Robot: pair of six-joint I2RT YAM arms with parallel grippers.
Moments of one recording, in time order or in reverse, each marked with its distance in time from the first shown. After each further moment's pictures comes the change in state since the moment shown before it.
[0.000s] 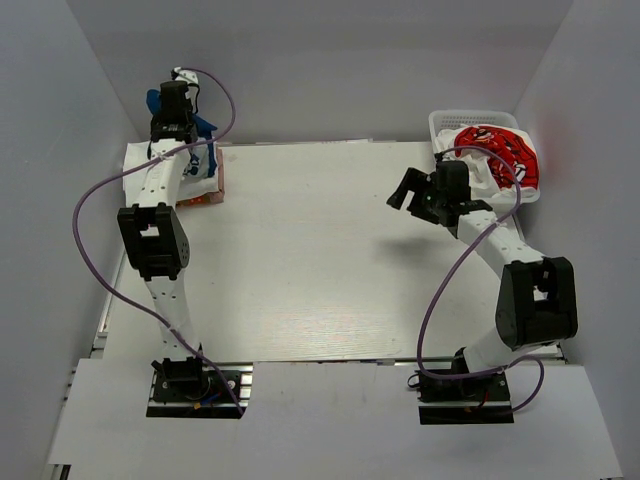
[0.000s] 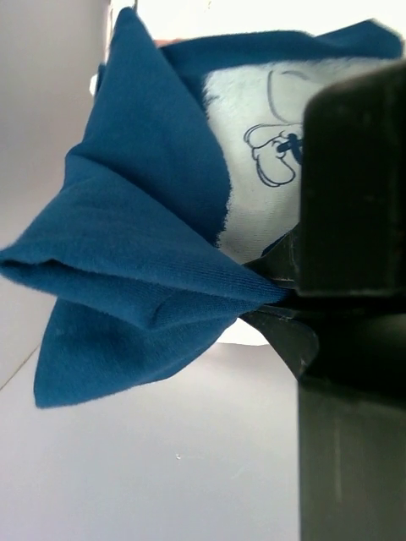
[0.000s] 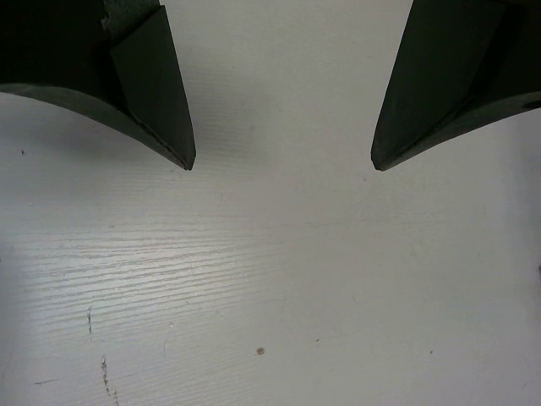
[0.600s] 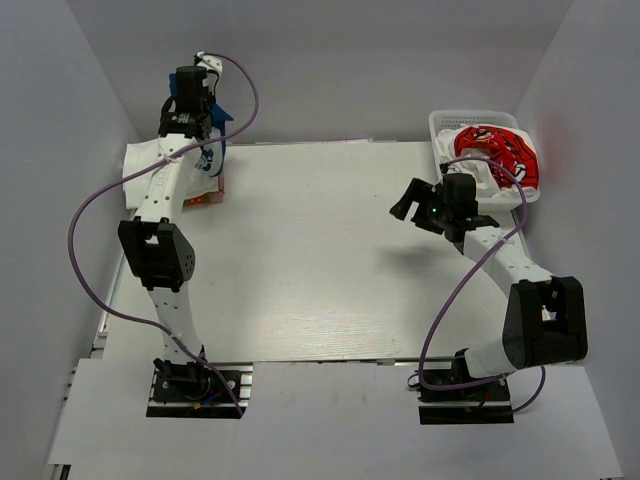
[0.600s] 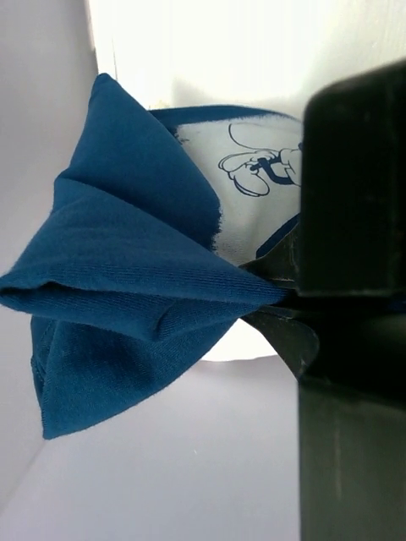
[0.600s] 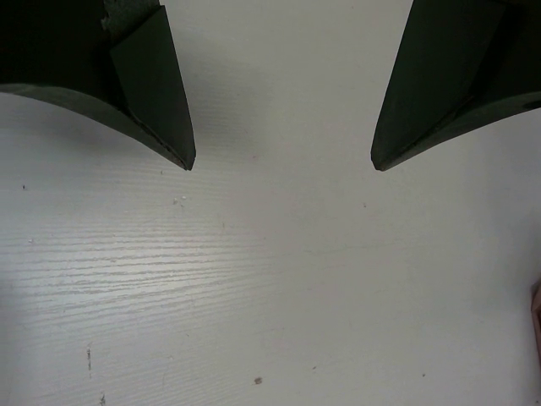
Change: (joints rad) left arm -0.131 -0.125 0.063 -0.203 0.038 0.001; right arm -0.013 -0.114 -0.140 0.058 -0.037 -0.005
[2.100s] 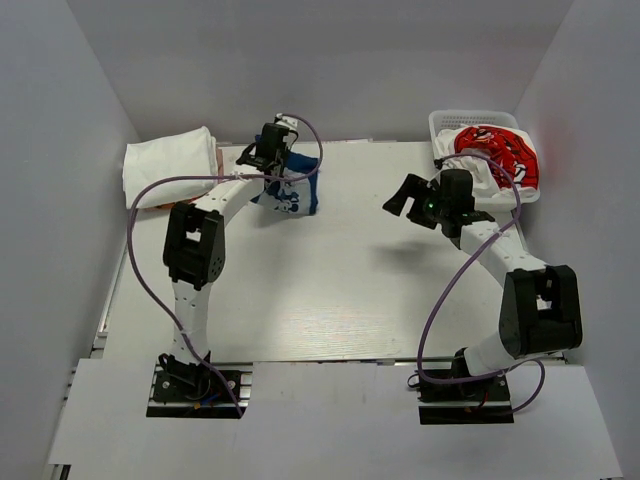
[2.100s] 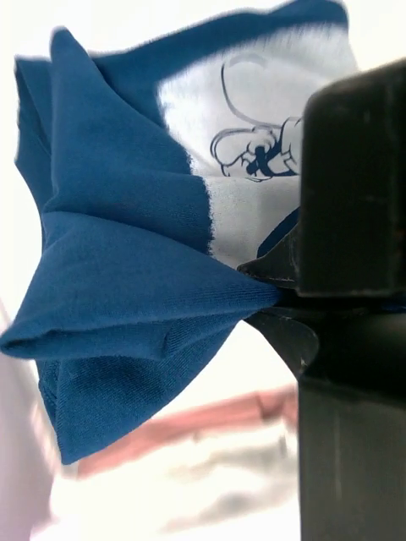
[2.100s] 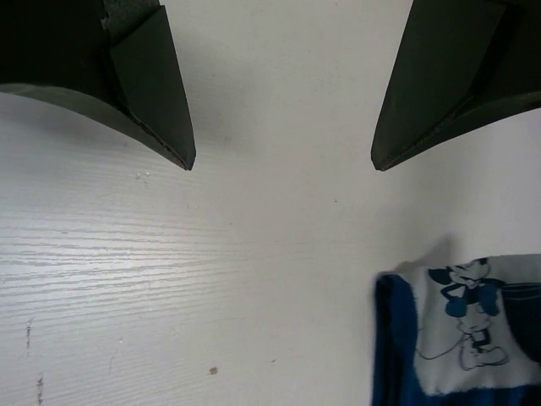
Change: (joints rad) left arm -0.278 0.125 -0.359 0.236 0.094 -0.285; right arm -0.001 0.065 0.032 0.061 -0.101 0.020
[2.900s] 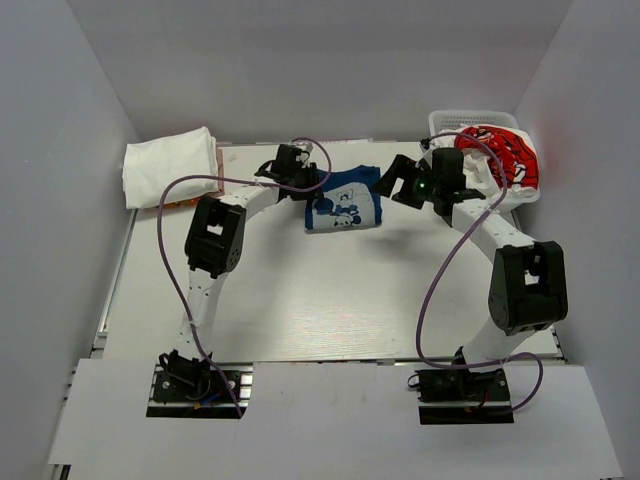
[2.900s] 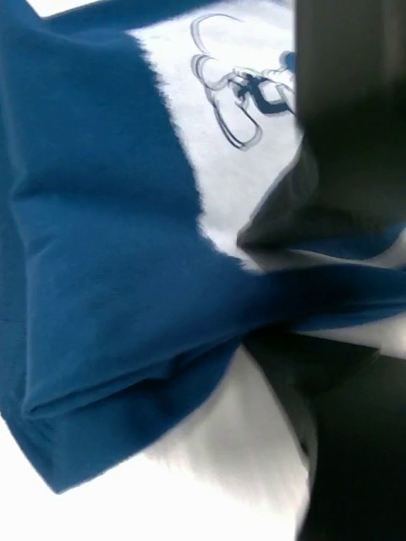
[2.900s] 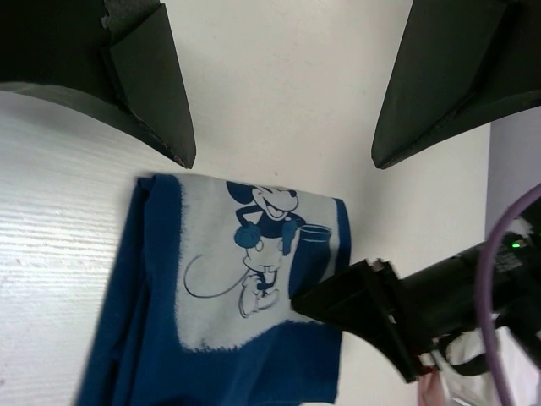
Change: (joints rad) left arm -0.013 0.192 0.006 0.109 0.568 -0.506; right arm 0.021 0.161 0.216 -0.023 -0.126 0.010
